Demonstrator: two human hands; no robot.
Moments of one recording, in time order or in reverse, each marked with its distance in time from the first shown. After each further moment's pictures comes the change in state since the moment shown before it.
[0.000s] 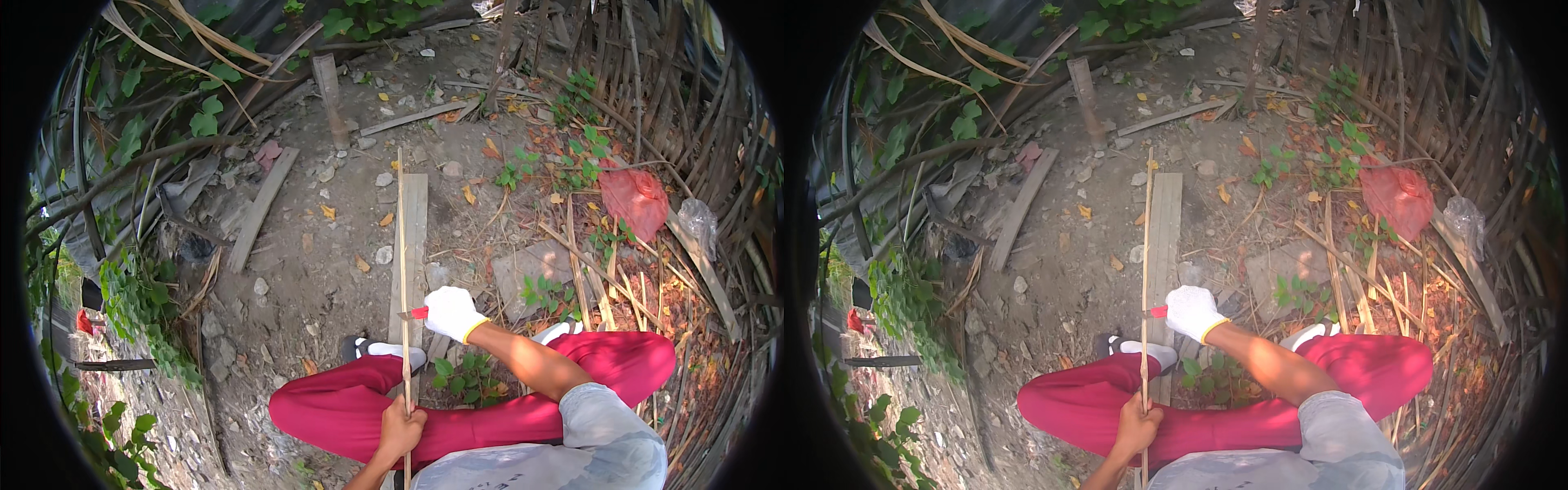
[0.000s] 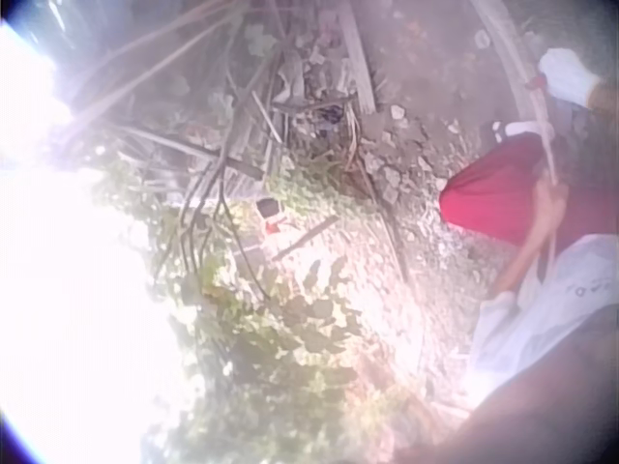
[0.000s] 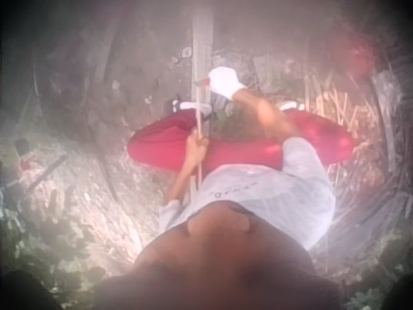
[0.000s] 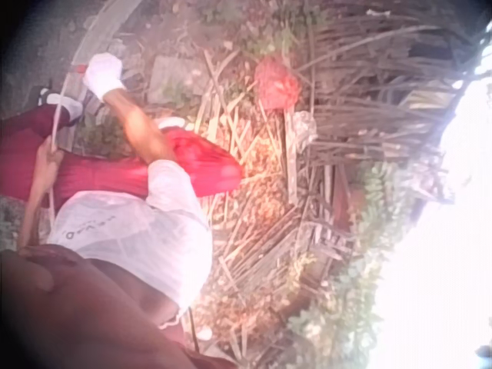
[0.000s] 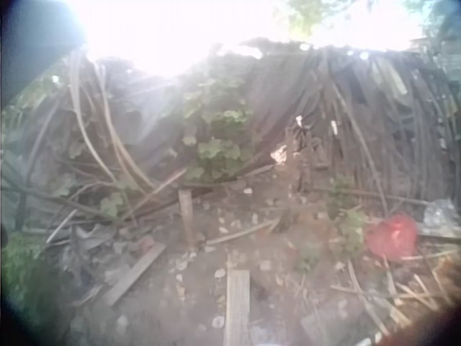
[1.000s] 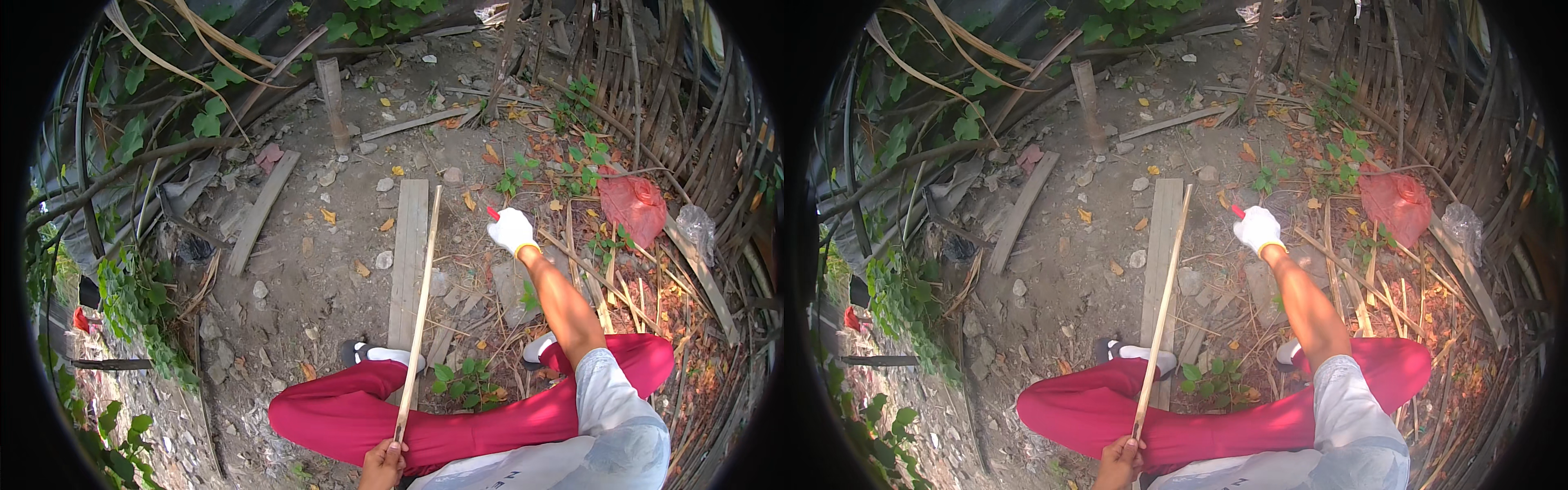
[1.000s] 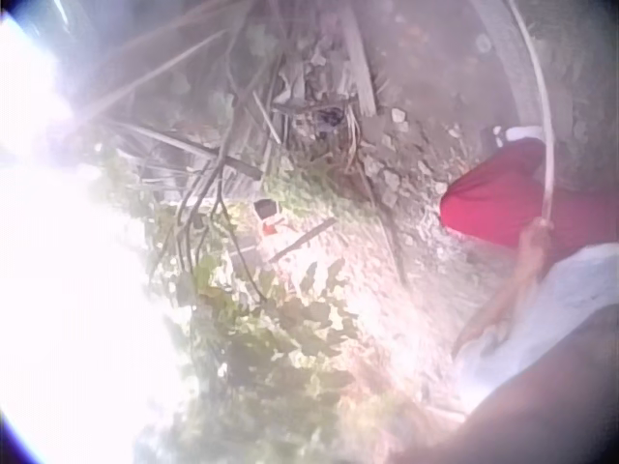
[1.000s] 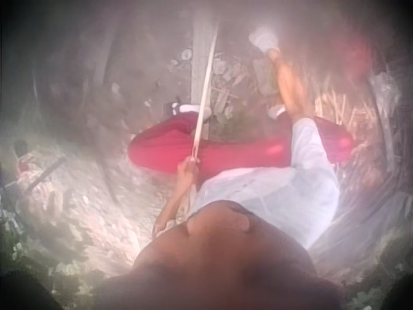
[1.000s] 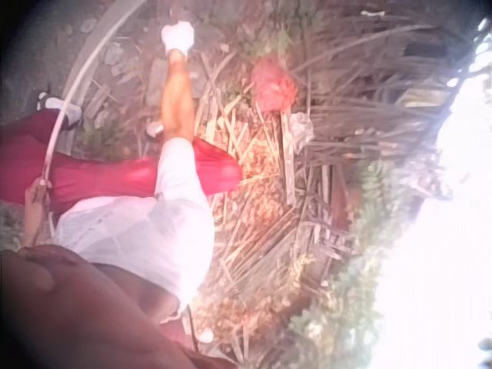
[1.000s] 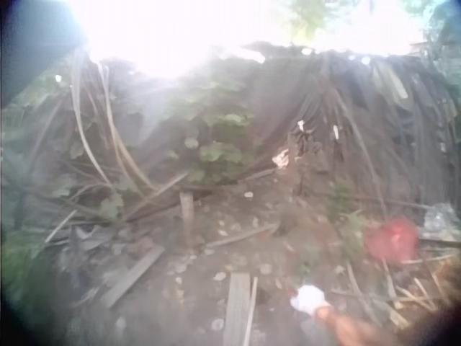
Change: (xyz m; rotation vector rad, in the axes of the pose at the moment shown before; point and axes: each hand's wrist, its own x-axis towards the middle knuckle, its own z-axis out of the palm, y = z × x) left_hand -0.080 -0.014 -0.032 -0.408 -0.117 -0.306; right_hand 0.065 0.181 -0.086 0.015 0.383 0.519
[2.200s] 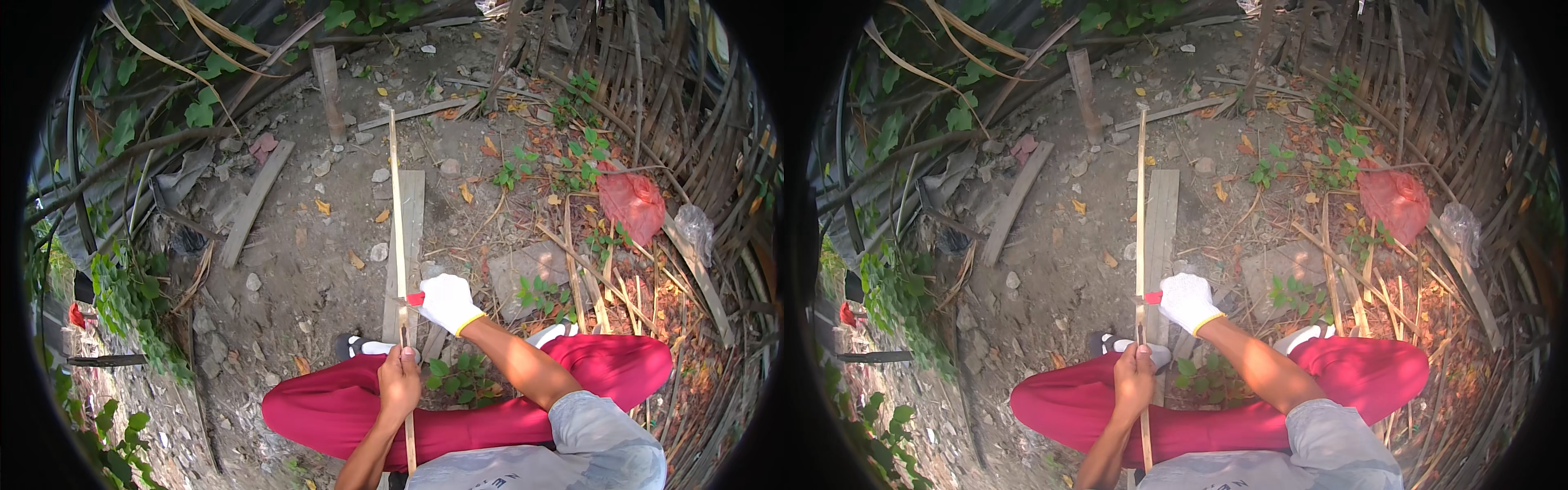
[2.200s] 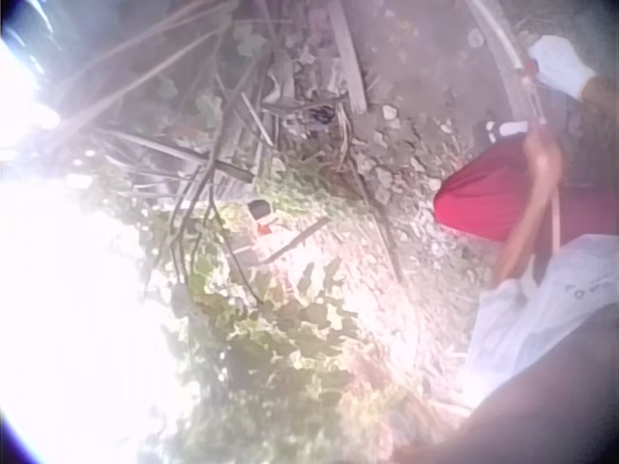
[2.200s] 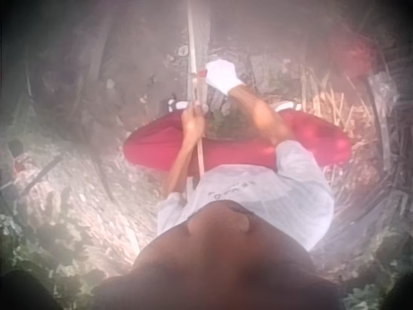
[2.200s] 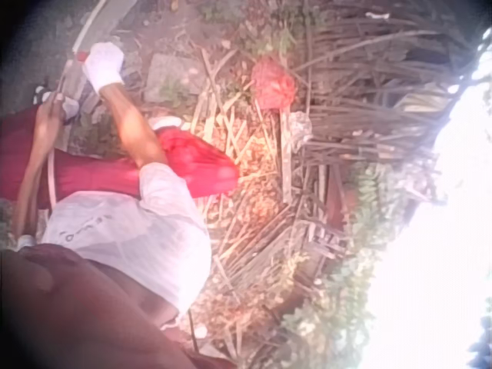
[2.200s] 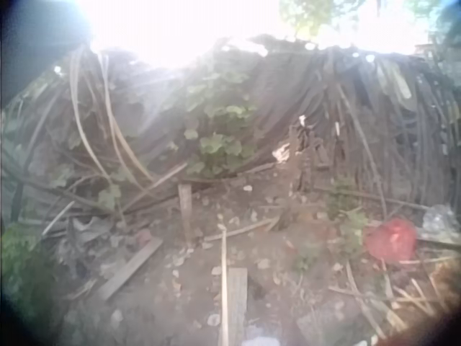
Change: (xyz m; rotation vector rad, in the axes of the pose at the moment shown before) left_hand 0.134 0.094 0.060 0.282 0.235 0.458; right_hand -0.157 -0.127 0.046 0.019 -0.196 -0.455
